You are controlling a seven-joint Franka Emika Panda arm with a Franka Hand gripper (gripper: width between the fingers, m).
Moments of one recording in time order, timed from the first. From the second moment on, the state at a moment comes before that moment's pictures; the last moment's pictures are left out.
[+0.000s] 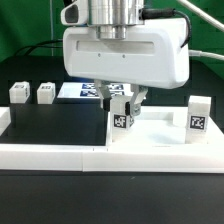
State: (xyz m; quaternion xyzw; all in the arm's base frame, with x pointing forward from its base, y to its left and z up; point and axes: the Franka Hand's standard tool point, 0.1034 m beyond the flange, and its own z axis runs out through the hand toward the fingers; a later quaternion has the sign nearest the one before) arm 0.626 -0.004 0.074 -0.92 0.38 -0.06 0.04
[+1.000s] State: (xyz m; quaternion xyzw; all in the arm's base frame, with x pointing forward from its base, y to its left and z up) arm 0.624 -0.006 0.074 -0.92 0.38 -0.06 0.02
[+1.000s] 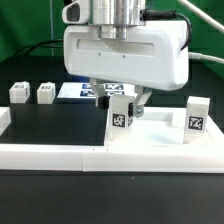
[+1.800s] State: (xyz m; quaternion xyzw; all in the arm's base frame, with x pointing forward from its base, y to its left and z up) arm 0.624 -0.006 0.074 -0.92 0.38 -0.06 0.02
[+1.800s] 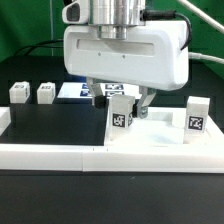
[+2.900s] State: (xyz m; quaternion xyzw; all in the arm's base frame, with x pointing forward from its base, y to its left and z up) arm 0.593 -0.005 0.111 -0.97 0.21 -0.09 0.03
